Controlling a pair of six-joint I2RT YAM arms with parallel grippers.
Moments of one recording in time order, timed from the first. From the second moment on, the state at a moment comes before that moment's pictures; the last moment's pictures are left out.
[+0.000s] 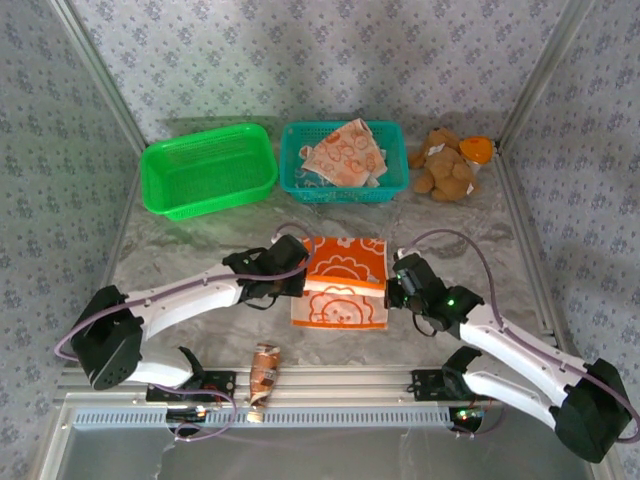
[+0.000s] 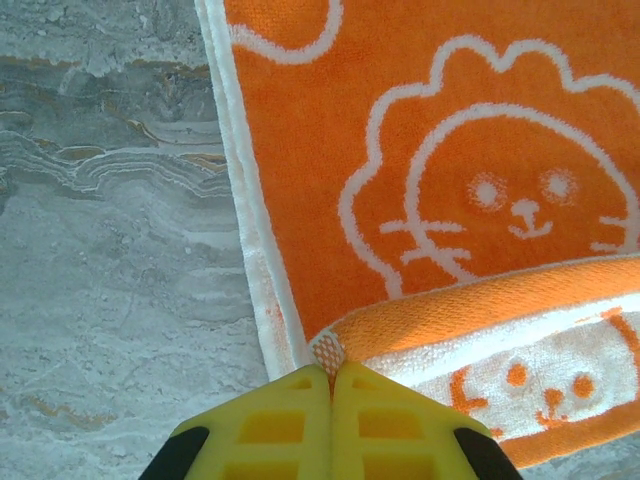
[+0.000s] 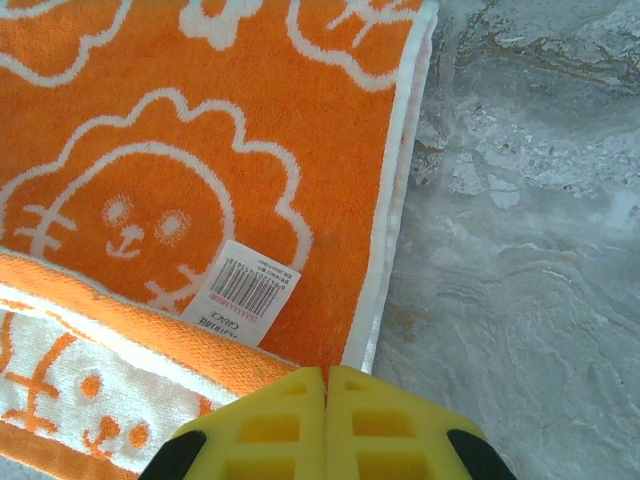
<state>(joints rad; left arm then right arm) -0.91 1.37 0.88 -0.56 -0.15 -0.67 0.70 0.88 0.52 -0.50 0.17 0.54</state>
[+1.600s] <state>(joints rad) -0.95 1.33 0.78 -0.56 -0.13 -0.73 0.80 0.86 0.48 -0.54 0.22 0.62</state>
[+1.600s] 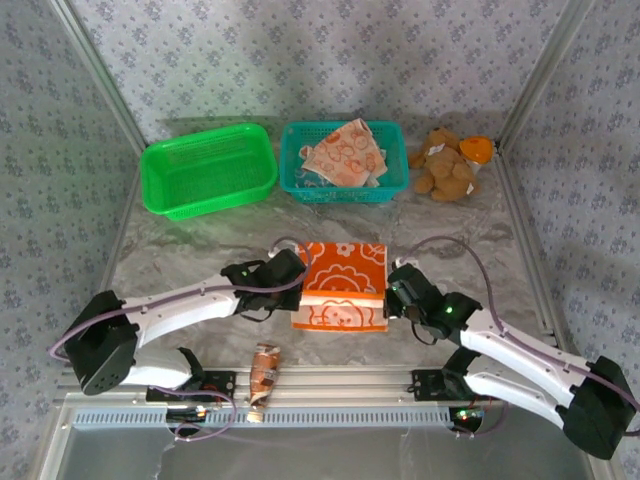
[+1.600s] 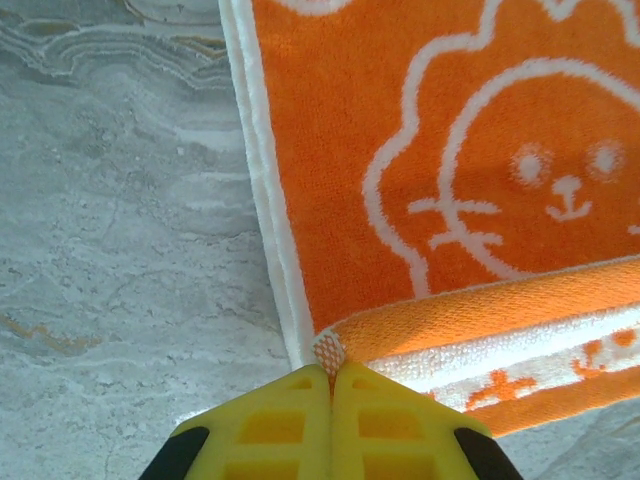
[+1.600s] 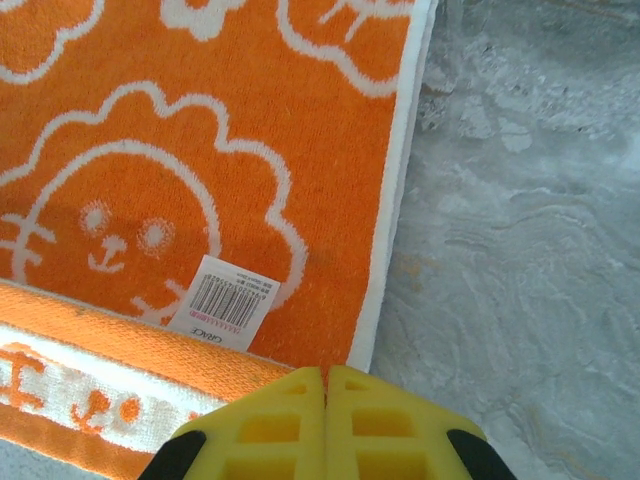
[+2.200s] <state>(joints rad) -0.98 1.36 0.78 -0.54 -0.12 -0.75 0.82 0.86 0.44 -0.54 0.22 0.66</state>
